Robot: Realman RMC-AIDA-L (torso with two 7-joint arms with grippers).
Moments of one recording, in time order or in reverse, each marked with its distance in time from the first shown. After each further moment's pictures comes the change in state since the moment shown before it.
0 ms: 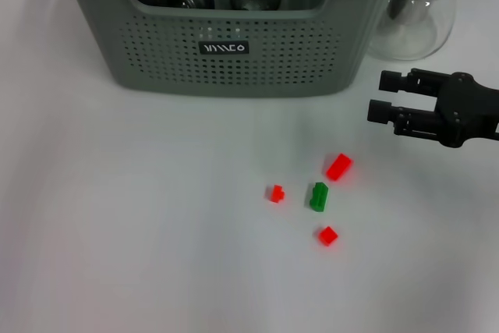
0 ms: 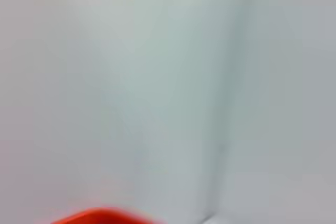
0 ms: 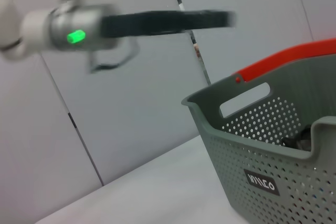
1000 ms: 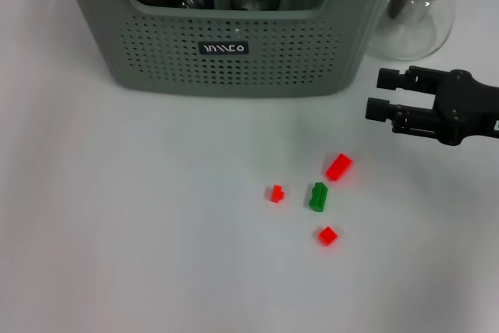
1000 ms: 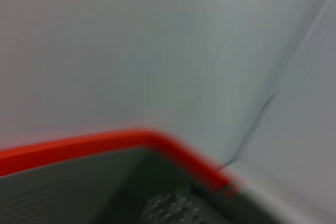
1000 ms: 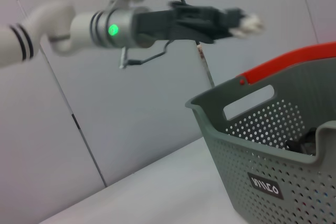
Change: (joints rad) left arm -0.396 0.200 -0.157 -0.617 0.240 -0.032 -0.163; right arm 0.007 0.001 -0.001 0.000 0.003 -0.004 0.000
